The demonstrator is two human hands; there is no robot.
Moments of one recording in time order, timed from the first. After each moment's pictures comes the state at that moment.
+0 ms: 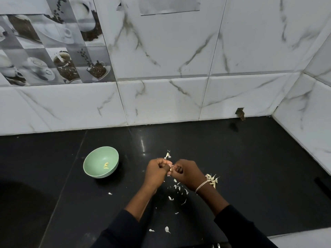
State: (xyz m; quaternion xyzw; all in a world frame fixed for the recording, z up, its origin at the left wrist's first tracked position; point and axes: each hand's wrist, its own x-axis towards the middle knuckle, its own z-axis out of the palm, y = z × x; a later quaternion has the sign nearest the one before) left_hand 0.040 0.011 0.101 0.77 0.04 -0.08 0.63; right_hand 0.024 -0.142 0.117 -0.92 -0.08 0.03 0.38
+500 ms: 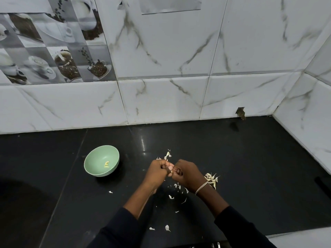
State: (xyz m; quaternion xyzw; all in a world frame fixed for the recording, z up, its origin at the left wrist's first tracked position) left_hand 0.039 0.013 0.099 0.76 0.03 -0.15 0.63; right_hand 0.020 -0.140 0.107 -0.94 -0.10 0.01 0.33
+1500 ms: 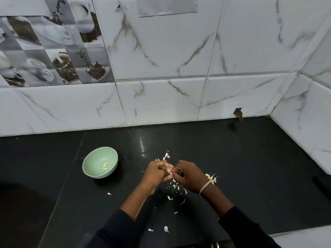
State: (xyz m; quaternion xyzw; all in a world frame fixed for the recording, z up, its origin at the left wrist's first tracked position) left_hand 0.035 0.013 0.110 0.70 0.08 -0.20 0.68; right_hand 0.018 -0.154 0.115 -0.94 -0.16 0.01 0.31
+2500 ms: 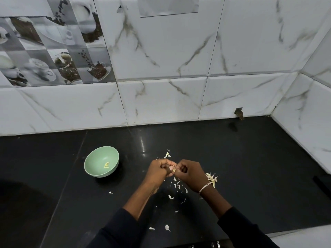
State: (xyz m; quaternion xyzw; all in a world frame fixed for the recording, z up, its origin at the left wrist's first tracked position) left_hand 0.033 0.008 0.108 0.70 0.03 -0.17 0.69; right_hand 0.009 -0.149 0.113 -0.89 -0.03 -0.02 0.45
